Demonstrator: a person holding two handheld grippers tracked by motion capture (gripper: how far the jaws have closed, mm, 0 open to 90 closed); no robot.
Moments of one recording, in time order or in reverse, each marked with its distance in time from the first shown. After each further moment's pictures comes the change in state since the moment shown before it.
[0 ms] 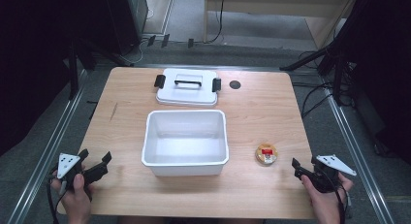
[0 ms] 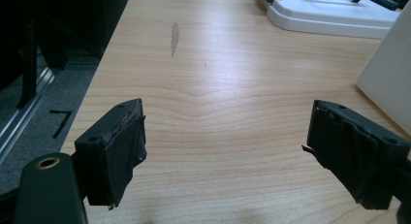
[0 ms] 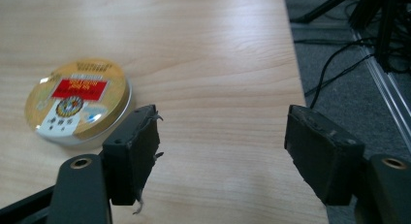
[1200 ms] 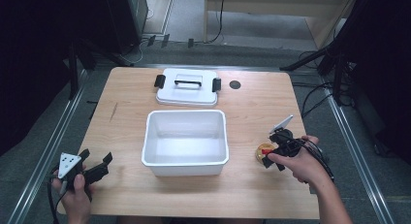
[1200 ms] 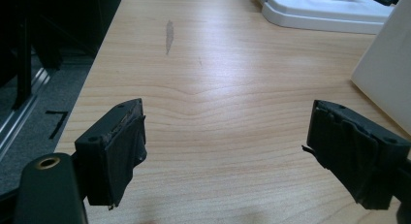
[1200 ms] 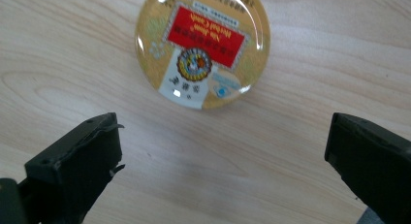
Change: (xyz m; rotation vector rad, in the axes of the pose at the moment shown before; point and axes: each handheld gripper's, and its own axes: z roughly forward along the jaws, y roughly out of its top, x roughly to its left) left arm 0.000 0.000 0.001 0.010 -0.018 0.010; right arm 0.084 0.095 0.052 0.819 0.058 -0.288
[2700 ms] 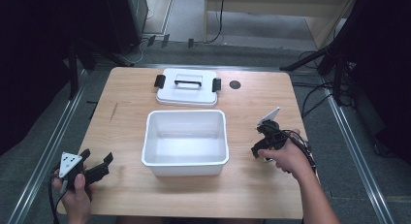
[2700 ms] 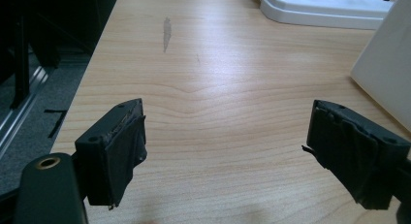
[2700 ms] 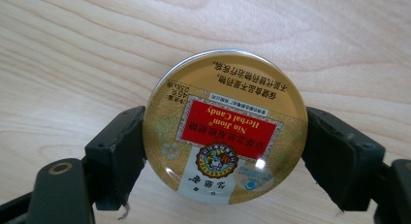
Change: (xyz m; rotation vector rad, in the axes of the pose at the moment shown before) left arm 0.000 0.001 0.001 0.014 -0.005 0.008; right arm 0.019 0.039 0.009 -0.017 0.015 0.045
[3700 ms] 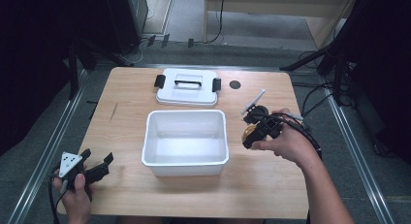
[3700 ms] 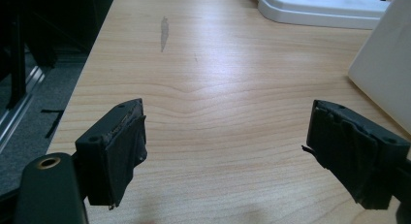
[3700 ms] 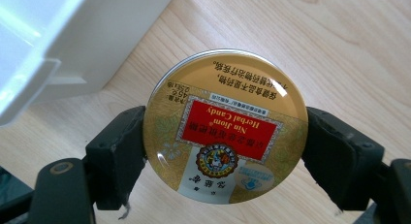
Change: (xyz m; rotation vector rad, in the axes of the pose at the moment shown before) left arm 0.000 0.000 0.000 0.003 -0.009 -0.002; right arm 0.046 0.012 -0.088 -0.126 0.007 -0.389
